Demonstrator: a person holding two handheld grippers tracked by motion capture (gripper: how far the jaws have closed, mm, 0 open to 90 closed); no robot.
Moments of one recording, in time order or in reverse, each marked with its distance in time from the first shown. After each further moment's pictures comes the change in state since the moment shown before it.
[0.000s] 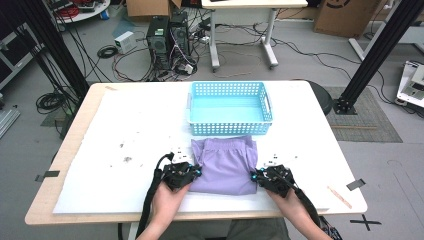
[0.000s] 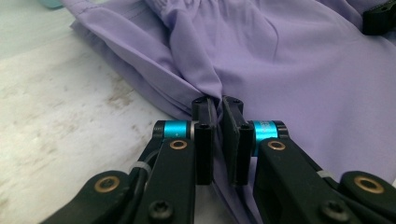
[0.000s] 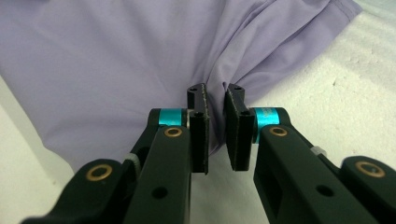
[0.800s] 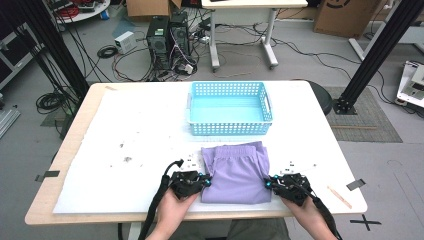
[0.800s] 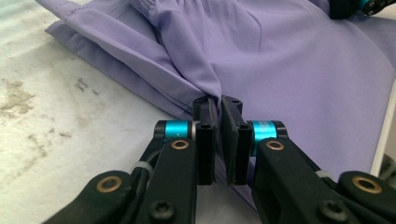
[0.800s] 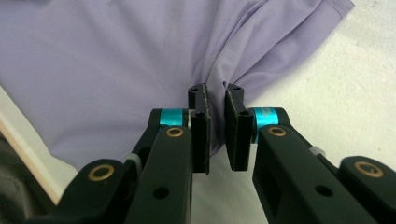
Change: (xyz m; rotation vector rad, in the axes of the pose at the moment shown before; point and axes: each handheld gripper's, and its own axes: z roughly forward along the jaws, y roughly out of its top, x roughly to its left) left arm -0.029 -0.005 0.000 0.015 -0.120 0.047; right arm -0.013 -0.029 -0.032 0.004 0.006 0.013
